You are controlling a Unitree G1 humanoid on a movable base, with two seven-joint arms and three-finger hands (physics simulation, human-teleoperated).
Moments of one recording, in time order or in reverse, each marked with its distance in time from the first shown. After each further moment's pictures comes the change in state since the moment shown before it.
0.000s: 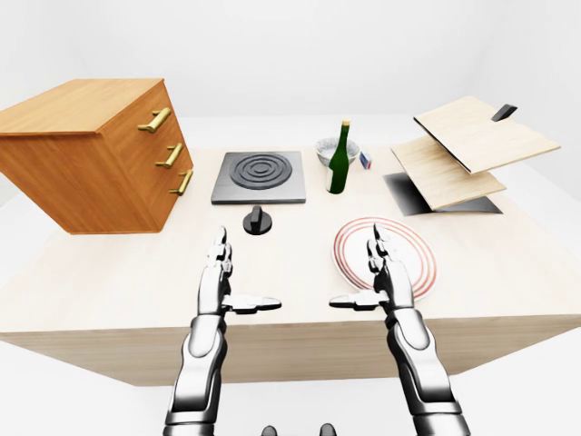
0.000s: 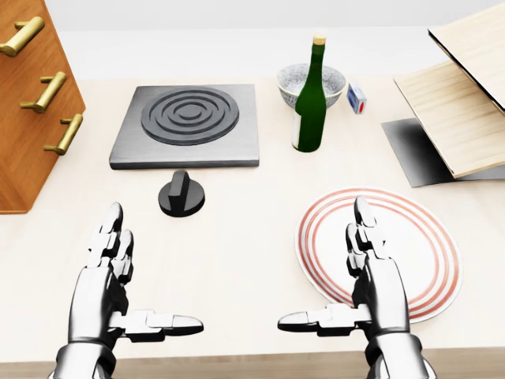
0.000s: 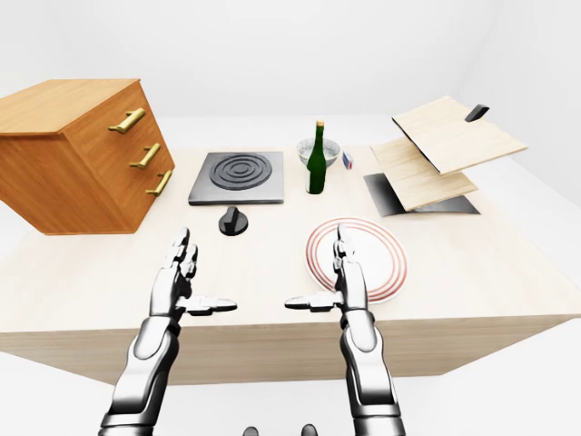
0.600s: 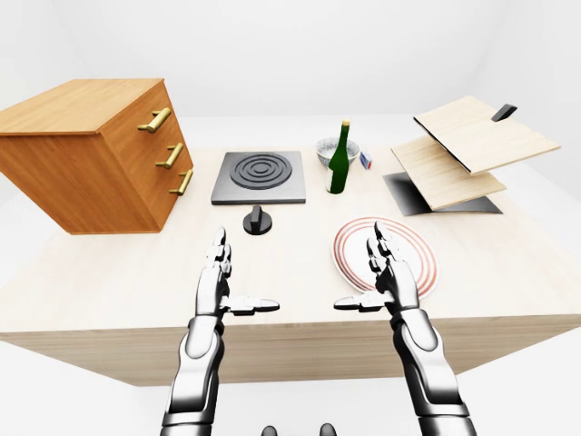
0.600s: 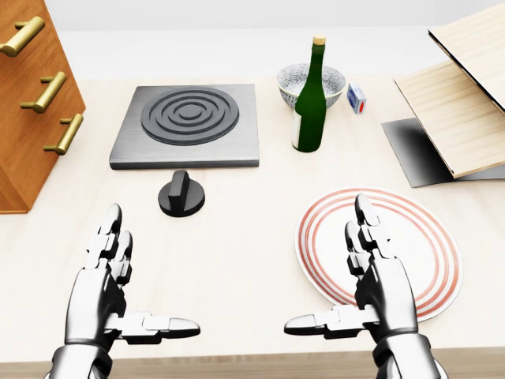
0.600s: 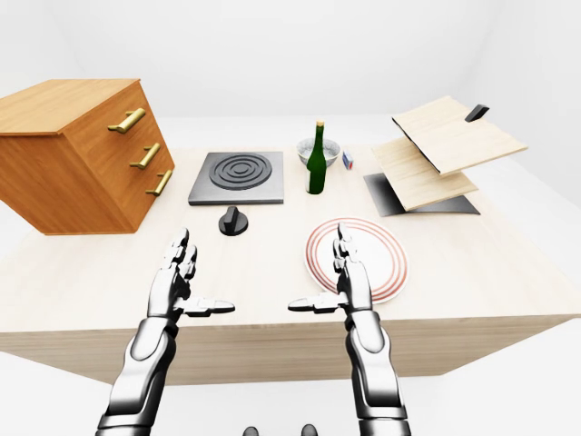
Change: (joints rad) left arm 0.004 0.009 0.015 0.005 -0.009 -0.006 -0.033; right arm 0.012 -0.015 -0.029 -0.030 0.054 0.005 0.085
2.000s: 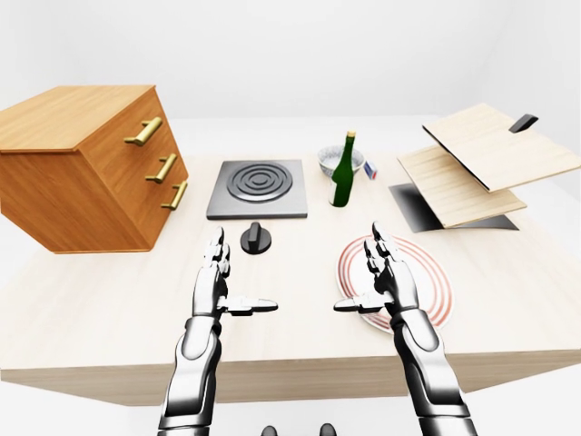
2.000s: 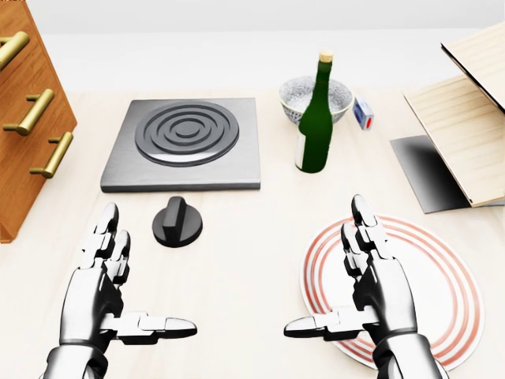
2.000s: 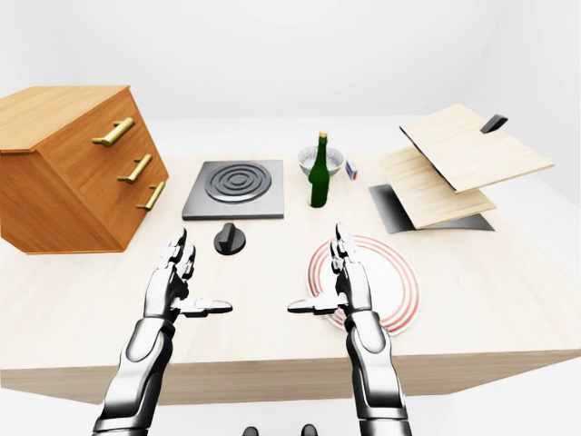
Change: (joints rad) left arm 0.012 0.002 0.009 -0.042 -0.018 0.030 -0.013; right arm 0.002 -0.001 -0.002 -0.003 0.020 0.009 0.029
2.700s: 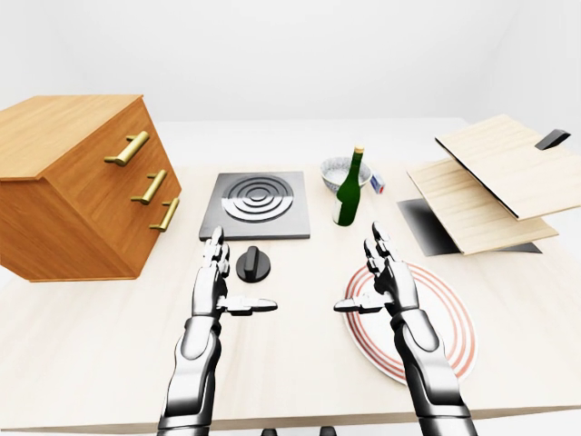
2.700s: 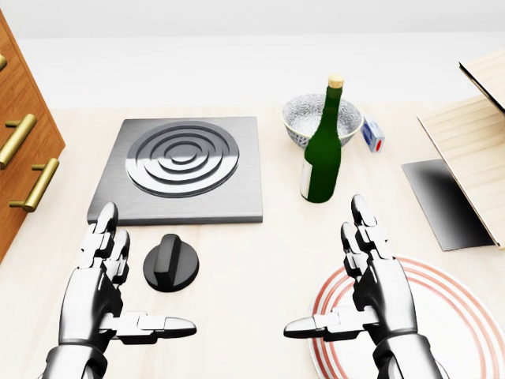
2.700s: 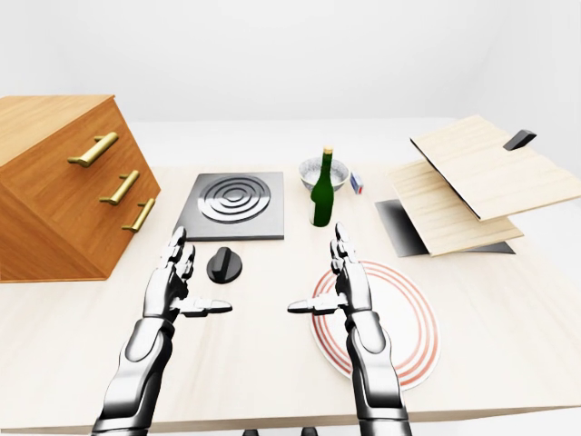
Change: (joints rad) left arm 0.000 0.000 0.002 -0.004 -0.004 0.003 0.000; right arm 0.002 0.000 0.001 -0.005 0.000 0.002 0.002
